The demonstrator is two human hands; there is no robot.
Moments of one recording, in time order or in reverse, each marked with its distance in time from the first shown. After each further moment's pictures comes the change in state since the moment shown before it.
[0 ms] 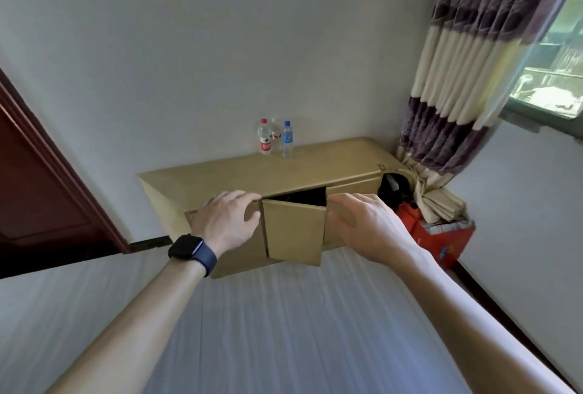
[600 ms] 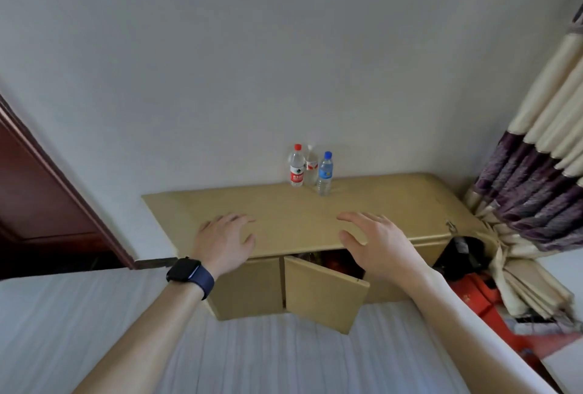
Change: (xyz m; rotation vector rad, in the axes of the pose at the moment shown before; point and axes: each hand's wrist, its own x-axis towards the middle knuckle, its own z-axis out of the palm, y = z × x) left_hand 0.299 -0.149 0.093 -0.012 -0.146 -0.232; right_hand 0.371 0.079 0.117 0.096 -0.144 -0.088
